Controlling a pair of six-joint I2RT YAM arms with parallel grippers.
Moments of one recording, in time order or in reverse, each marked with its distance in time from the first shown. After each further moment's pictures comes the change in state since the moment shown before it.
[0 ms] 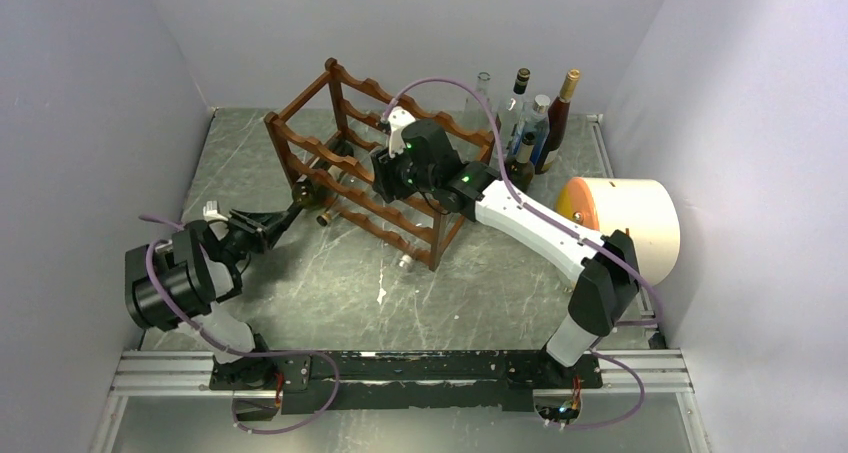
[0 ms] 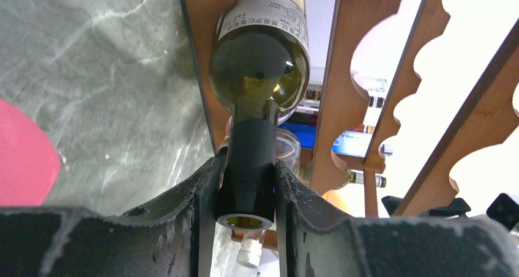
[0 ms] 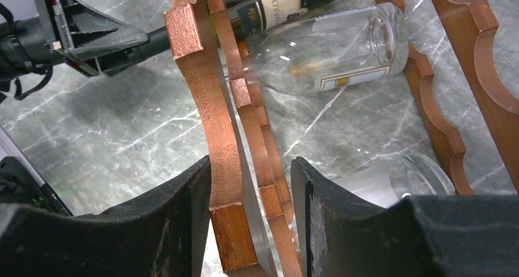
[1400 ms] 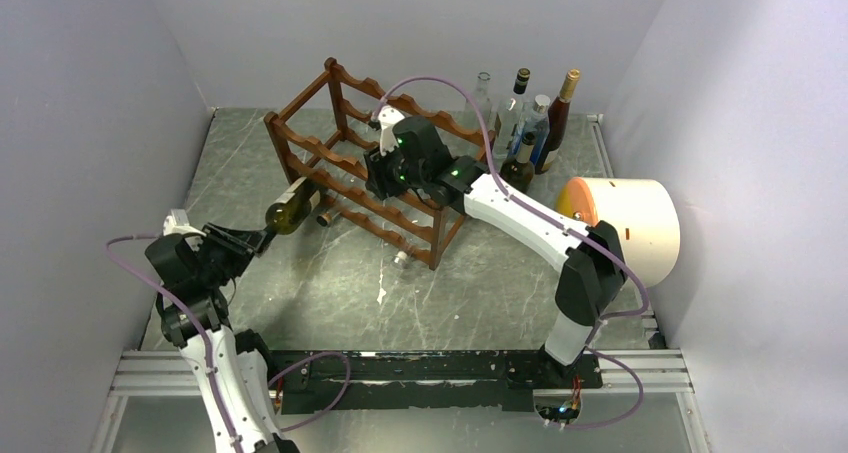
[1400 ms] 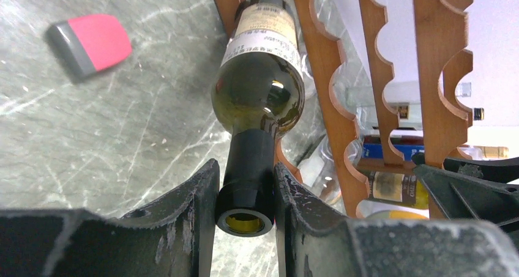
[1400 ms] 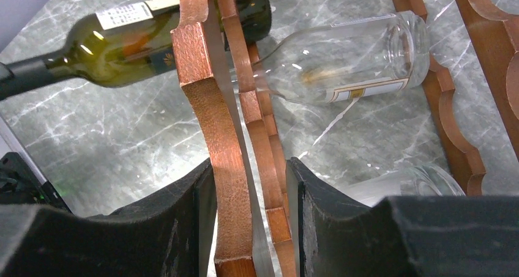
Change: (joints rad) left arm 0.089 -1.182 0.237 -1.584 -0.304 0.481; right arm -0.007 0.080 0.056 0.011 -0.053 -0.008
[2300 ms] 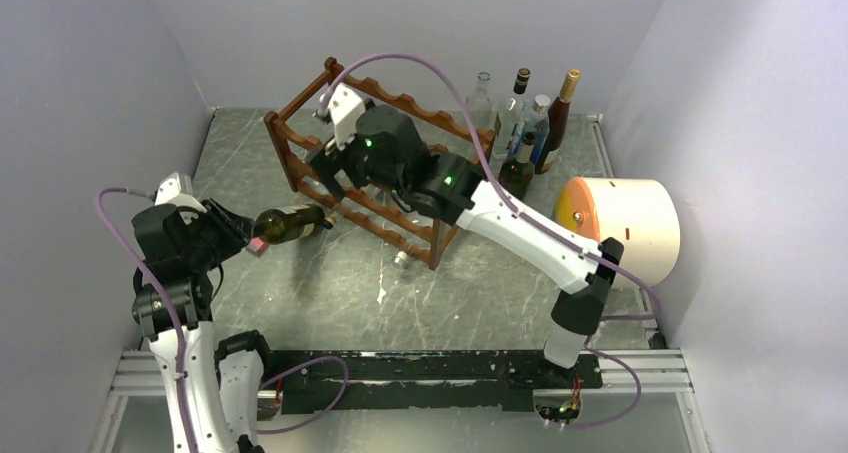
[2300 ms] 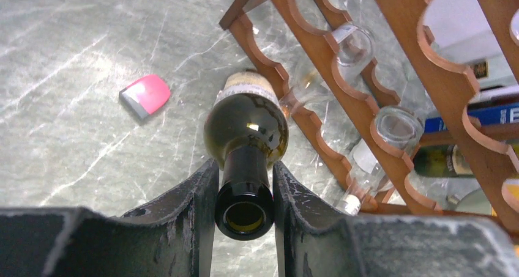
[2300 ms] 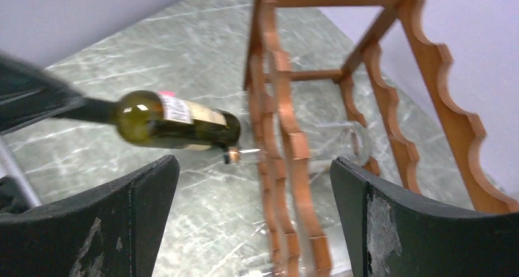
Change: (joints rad) left arm -0.185 0.105 0.362 -0.244 -0.261 0.297; right arm 0.216 0.039 0.432 -0.200 0.296 -0.206
